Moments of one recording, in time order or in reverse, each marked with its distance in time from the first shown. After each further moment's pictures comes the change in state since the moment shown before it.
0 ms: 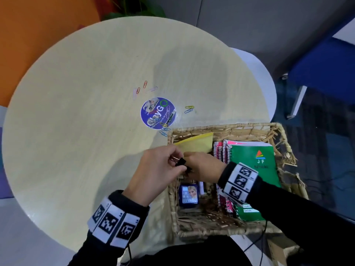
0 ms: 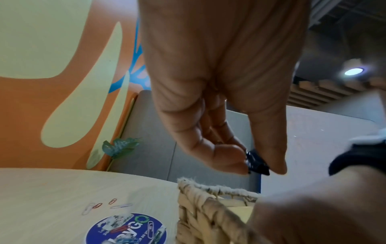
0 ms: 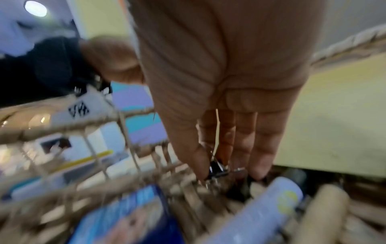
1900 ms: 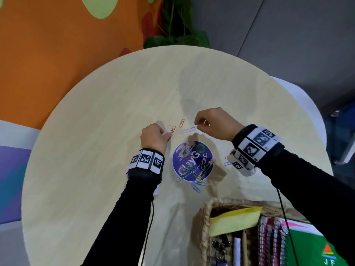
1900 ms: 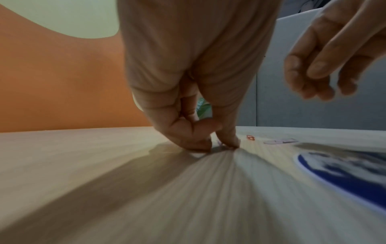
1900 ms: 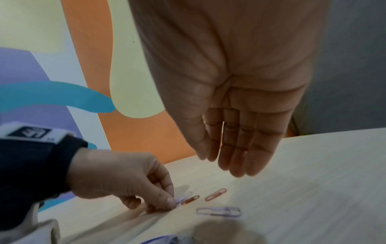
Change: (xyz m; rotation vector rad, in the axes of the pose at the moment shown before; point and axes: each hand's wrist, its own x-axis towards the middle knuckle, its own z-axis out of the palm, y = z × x) left_hand 0.227 -0.142 -0.067 0.144 0.362 -0.601; right_hand 0.194 0.058 -0.175 0.111 0.349 -0.019
